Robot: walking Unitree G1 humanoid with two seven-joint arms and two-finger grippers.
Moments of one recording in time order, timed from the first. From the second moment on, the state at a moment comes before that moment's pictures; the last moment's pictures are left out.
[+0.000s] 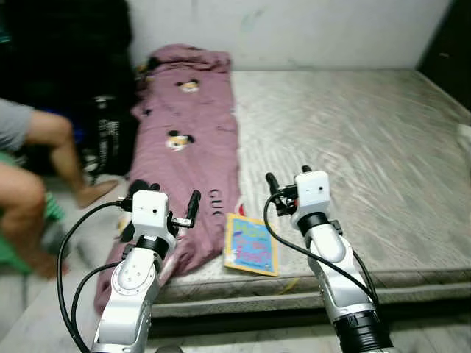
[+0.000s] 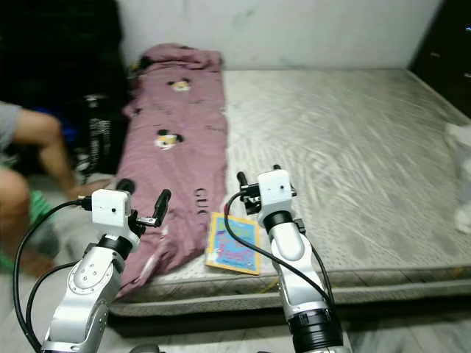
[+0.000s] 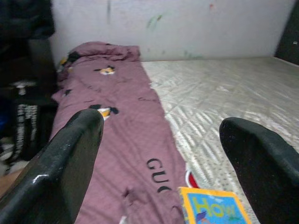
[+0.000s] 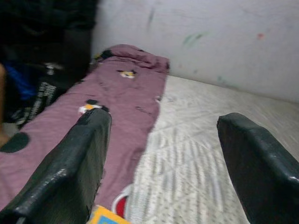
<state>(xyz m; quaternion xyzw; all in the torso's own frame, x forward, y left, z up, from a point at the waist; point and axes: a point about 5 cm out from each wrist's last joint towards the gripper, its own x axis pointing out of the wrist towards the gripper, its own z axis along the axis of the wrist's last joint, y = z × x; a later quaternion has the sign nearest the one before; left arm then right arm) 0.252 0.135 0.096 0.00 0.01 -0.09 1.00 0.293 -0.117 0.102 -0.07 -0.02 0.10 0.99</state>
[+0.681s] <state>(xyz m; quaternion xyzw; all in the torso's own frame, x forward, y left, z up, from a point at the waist) 0.252 0.135 0.094 0.00 0.02 -0.09 1.00 0.295 -0.116 0.104 -0.07 -0.02 0.10 0.99</state>
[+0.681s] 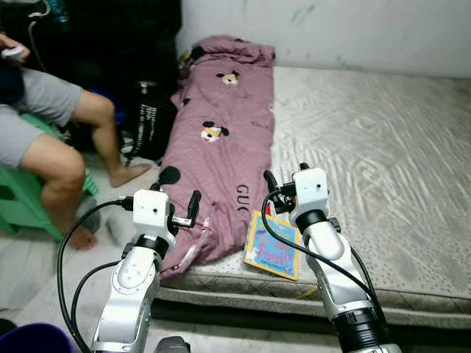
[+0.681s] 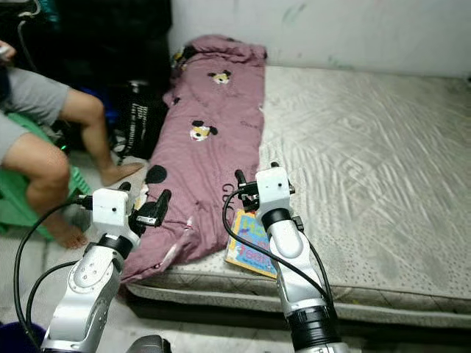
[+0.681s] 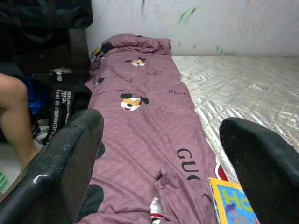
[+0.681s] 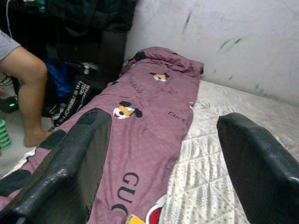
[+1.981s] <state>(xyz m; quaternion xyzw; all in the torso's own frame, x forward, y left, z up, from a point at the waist) 0.253 0.129 0.095 -0.01 0.01 -0.10 0.99 0.297 -0.124 0.104 -0.08 -0.02 0.09 0.99</state>
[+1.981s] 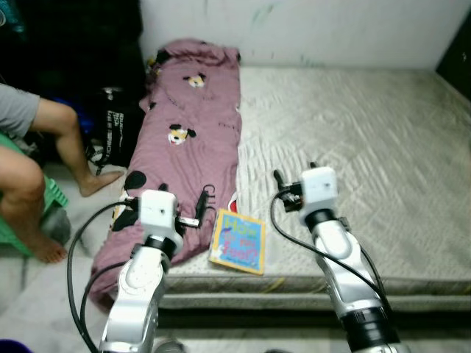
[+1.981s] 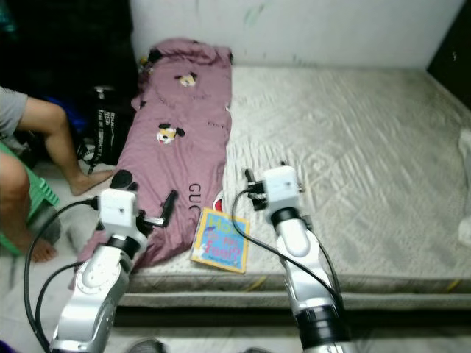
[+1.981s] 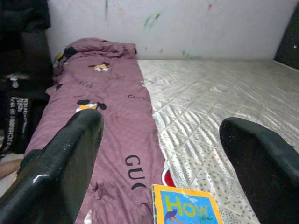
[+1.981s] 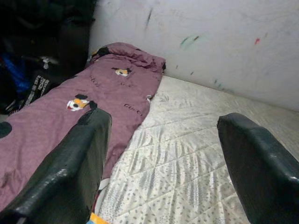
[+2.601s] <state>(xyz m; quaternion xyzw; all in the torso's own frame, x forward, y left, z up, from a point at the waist) 0.254 0.140 0.095 0.00 0.01 -0.09 1.00 0.298 -0.108 0.106 -0.07 -0.03 0.11 0.99</state>
